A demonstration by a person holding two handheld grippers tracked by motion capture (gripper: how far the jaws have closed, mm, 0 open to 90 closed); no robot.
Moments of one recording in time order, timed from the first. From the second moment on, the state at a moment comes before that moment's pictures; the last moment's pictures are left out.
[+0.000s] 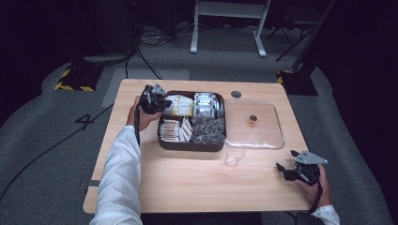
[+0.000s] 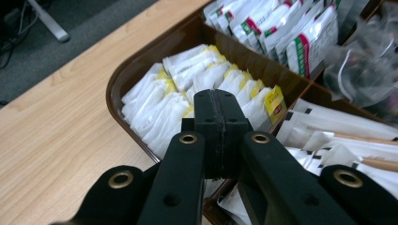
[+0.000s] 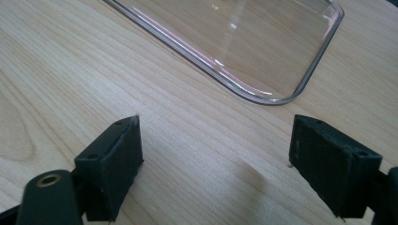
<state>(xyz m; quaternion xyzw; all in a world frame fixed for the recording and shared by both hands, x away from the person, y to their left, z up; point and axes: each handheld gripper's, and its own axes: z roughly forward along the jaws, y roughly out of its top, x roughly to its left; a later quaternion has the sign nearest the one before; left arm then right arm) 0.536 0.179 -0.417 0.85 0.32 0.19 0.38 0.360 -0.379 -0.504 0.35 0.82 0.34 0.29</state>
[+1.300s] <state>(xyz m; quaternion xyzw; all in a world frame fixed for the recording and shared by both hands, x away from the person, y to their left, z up) 0.491 0.185 -0.355 0.82 0.28 0.22 0.46 0.360 -0.379 -0.504 0.36 0.82 0.34 0.29</state>
